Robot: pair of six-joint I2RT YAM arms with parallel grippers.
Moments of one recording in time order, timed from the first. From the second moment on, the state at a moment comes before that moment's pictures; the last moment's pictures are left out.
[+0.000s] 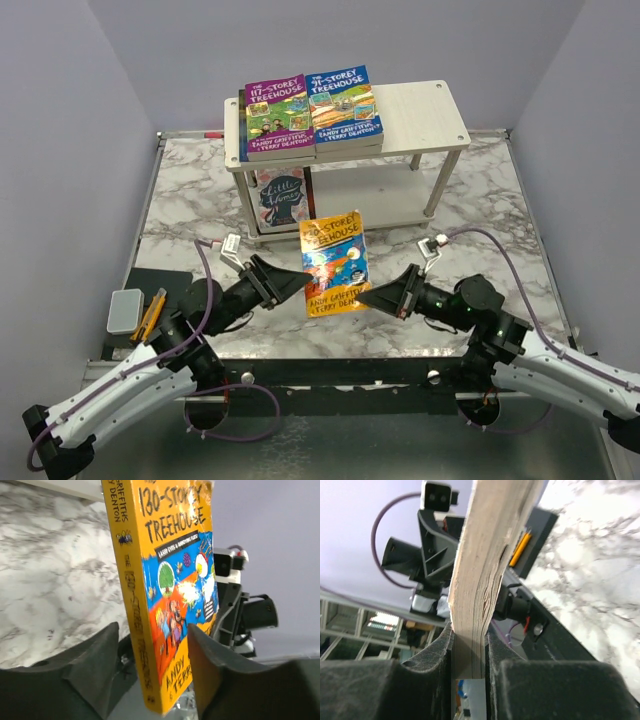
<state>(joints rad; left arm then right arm) -0.88 0.41 0.41 -0.01 0.01 -1.17 0.99 0.56 0.39 0.21 -0.17 1.14</state>
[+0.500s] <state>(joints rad) -0.88 0.43 0.49 -0.41 -0.24 -1.05 0.98 0.64 0.53 -0.09 0.11 1.00</state>
